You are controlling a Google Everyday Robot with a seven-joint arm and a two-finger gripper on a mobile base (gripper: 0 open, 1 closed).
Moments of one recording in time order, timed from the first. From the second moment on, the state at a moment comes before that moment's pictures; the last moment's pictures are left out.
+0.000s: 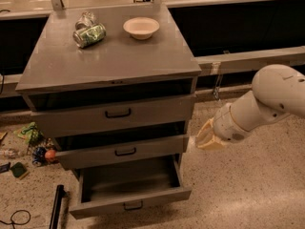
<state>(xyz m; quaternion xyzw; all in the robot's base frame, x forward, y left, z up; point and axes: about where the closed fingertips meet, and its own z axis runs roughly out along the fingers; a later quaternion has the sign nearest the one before) 0.479 -0.150 0.729 -0.67 0.70 0.13 0.22</state>
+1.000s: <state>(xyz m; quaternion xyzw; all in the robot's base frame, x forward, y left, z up) 0.488 -0.122 0.579 -0.65 0.69 0.22 0.23</state>
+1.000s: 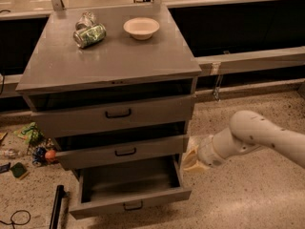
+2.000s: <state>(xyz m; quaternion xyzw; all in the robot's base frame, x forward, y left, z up) 0.495 -0.103 0.501 -0.66 0.67 0.25 0.24</state>
